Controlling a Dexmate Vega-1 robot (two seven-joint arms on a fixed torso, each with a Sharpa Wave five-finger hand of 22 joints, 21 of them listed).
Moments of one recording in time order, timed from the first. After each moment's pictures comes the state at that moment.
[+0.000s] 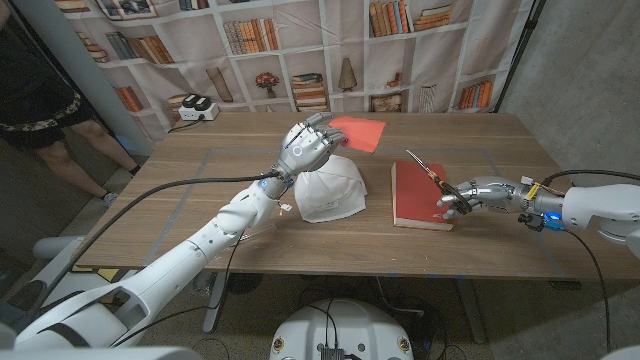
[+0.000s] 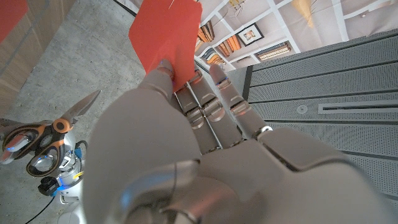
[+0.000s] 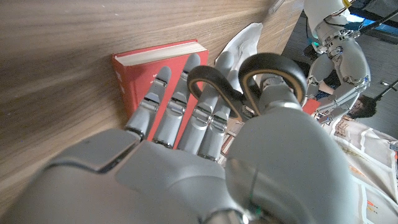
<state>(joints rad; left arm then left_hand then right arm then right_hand) 0.76 0.56 0.63 -1.50 1.47 -0.07 1.12 1.21 0.10 0.33 -0.10 0.17 1.09 -0.11 0.37 0.19 1.15 -0.20 0.20 0.36 1.15 -0.22 0.22 0.24 0.62 -0.06 0.48 0.19 -1.63 -1.09 0.34 -2.02 0.61 -0.19 0.53 0.89 0.01 0.41 -0.16 0.20 0.99 -0.13 0.37 0.30 1.20 -0.14 0.42 0.27 0.95 -0.09 0.23 0.19 0.54 0.11 0.25 0.20</state>
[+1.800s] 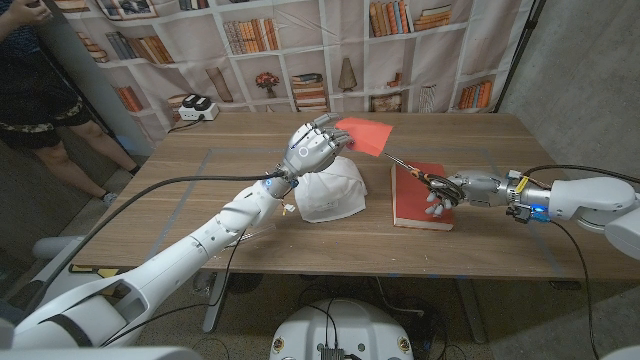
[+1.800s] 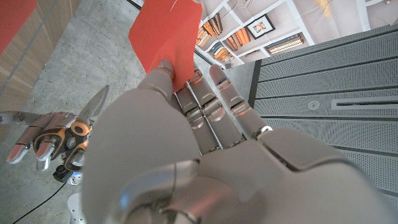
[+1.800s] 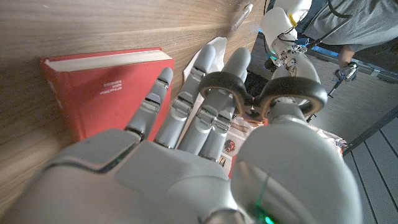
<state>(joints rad) 0.73 0.58 0.68 -1.51 1.47 -0.04 1.12 1.21 0.10 0.35 -0.11 0.17 1.09 -0.11 0.37 0.19 1.15 -0.20 0.20 0.36 1.15 -0.22 0.22 0.24 0.62 -0.06 0.48 0.19 -1.43 -1.16 0.10 -1.87 0.75 0.01 0.64 0.72 -0.05 0.26 -0.06 0.19 1.08 -0.16 0.35 0.24 1.33 -0.20 0.51 0.38 1.11 -0.20 0.31 0.26 0.56 0.10 0.25 0.20</state>
